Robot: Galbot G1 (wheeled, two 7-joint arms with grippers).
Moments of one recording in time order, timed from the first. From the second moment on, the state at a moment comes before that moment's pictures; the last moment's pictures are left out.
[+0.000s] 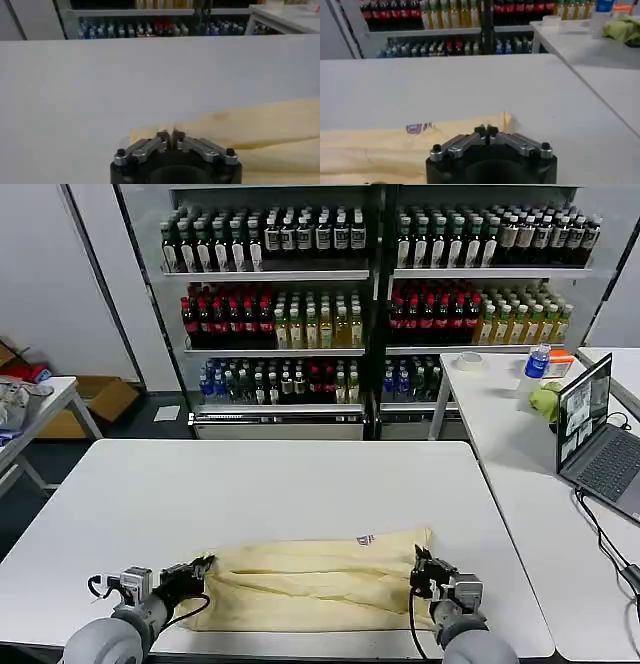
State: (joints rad) left arm 1.42 -0.88 -0.45 -2.01 -0.73 0.55 -0.16; right arm -1.41 1.23 0.32 2.11 0.43 -0.58 0.37
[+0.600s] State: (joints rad) left arm 1.53 -0.98 -0.53 -2.08 -0.68 0.45 -0.24; right arm -1.54 1.26 0.39 2.23 0.33 -0.56 0.35
